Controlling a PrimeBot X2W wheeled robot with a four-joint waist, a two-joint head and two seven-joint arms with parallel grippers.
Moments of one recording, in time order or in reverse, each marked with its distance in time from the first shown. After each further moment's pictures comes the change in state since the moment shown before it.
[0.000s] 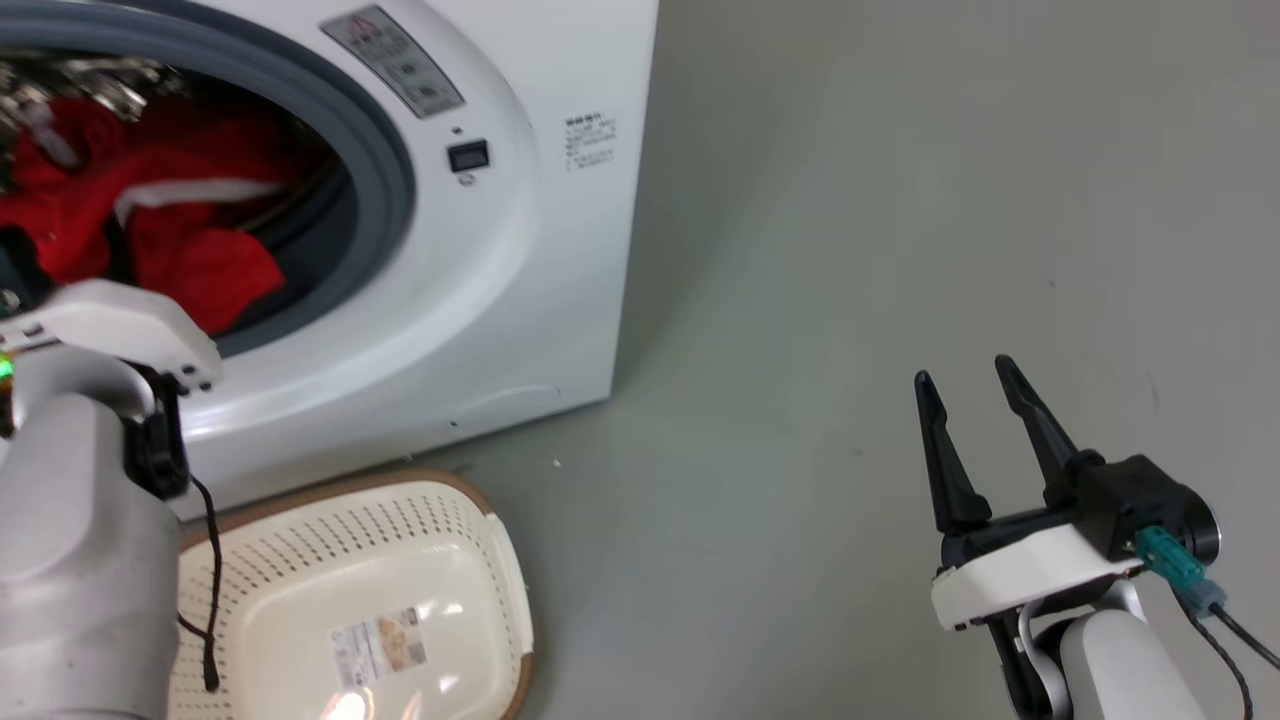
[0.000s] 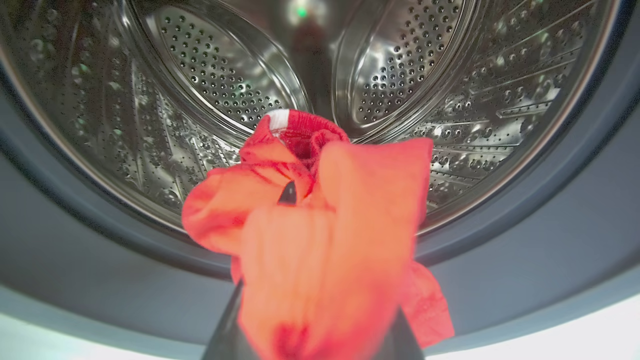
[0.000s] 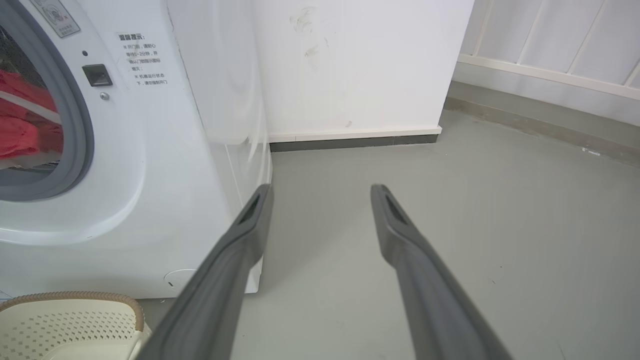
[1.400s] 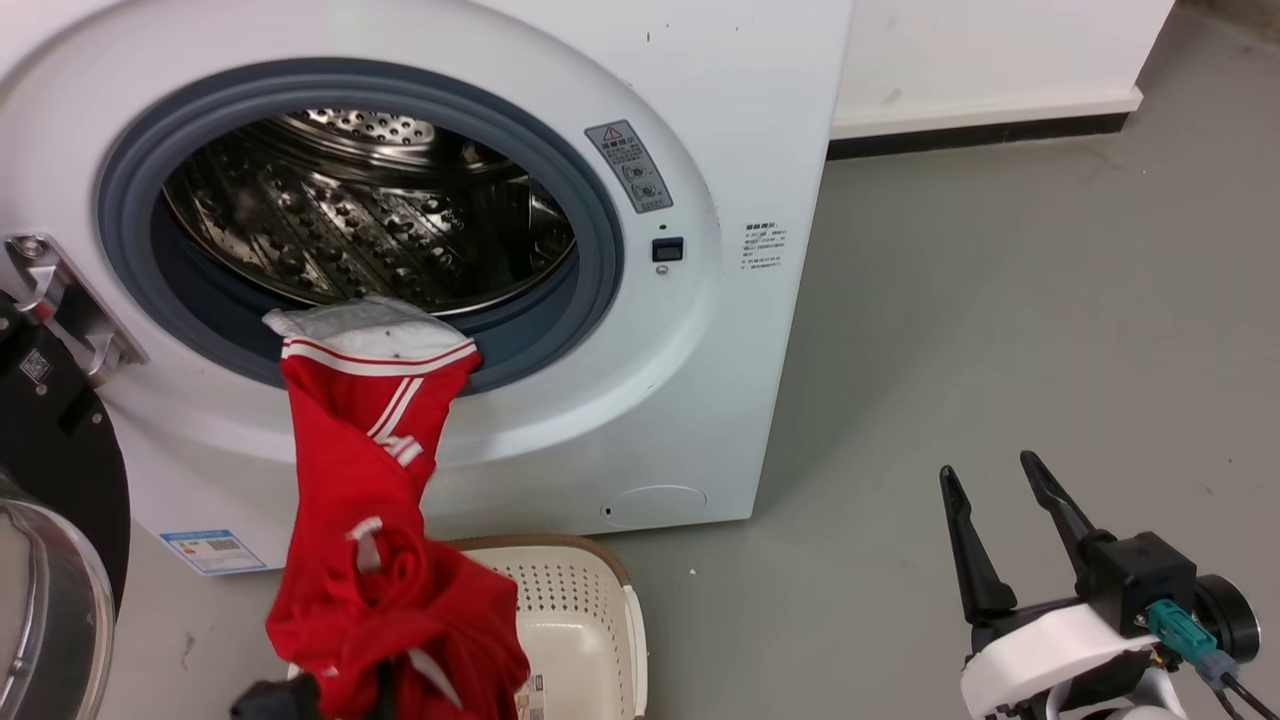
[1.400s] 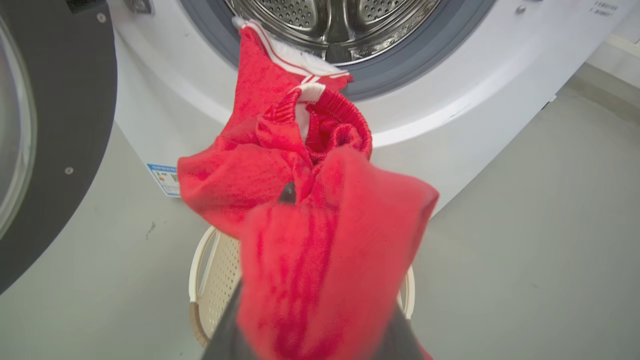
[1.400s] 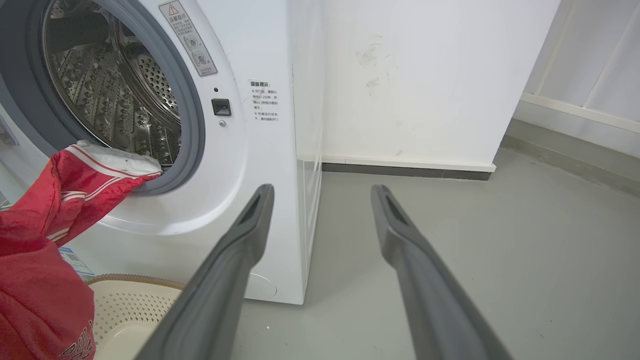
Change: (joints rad) left arm 0.909 -0.232 -0.132 -0.707 0.015 0.089 0.132; right arm 0.200 0.000 -0.046 -0.163 -0.073 0.000 0.150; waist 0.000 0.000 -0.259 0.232
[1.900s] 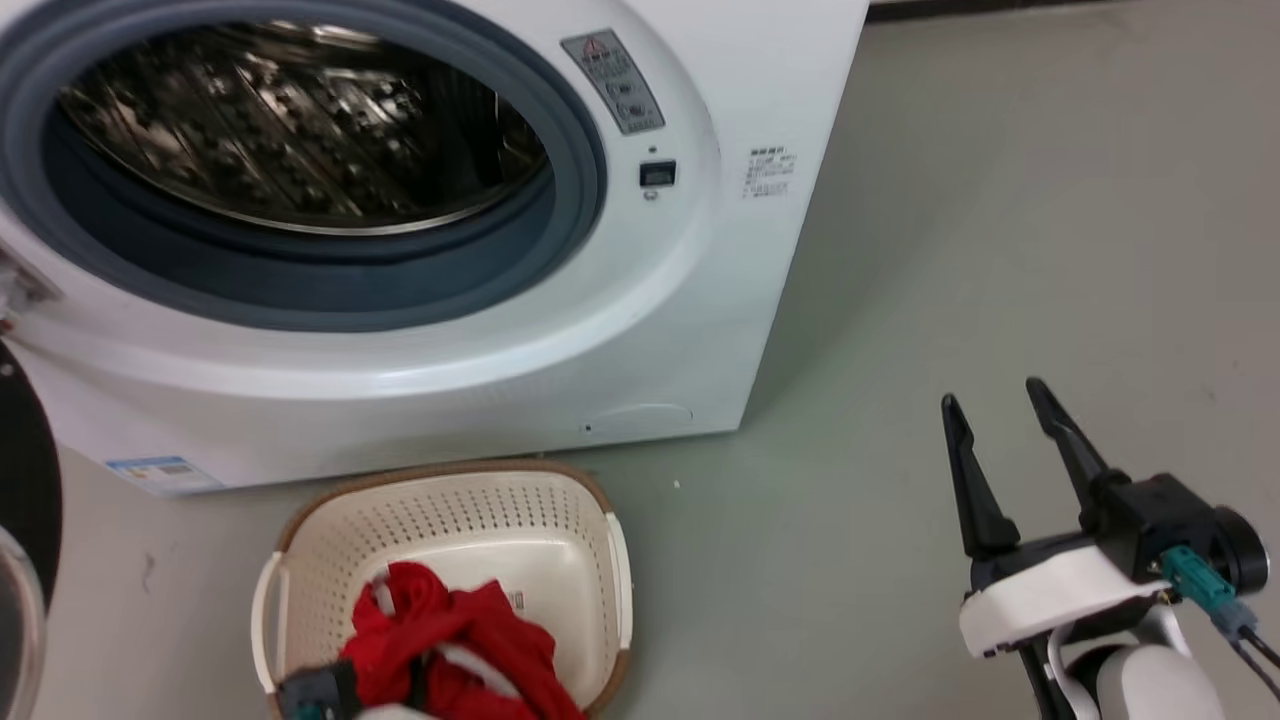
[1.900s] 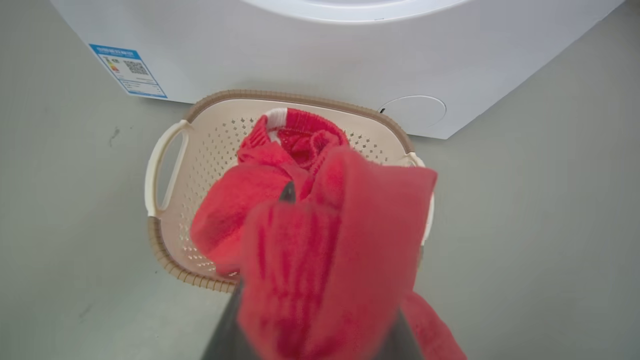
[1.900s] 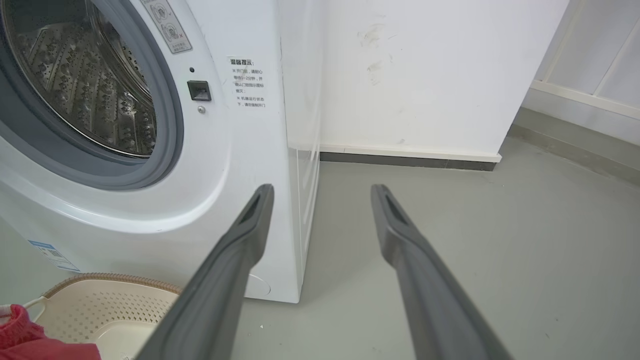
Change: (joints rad) left arm -0.148 -0.047 -0.027 0.410 -0.062 -0.052 -0.115; right arm -0.083 0.000 0.004 -0.018 0.001 0.000 -0.008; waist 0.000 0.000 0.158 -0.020
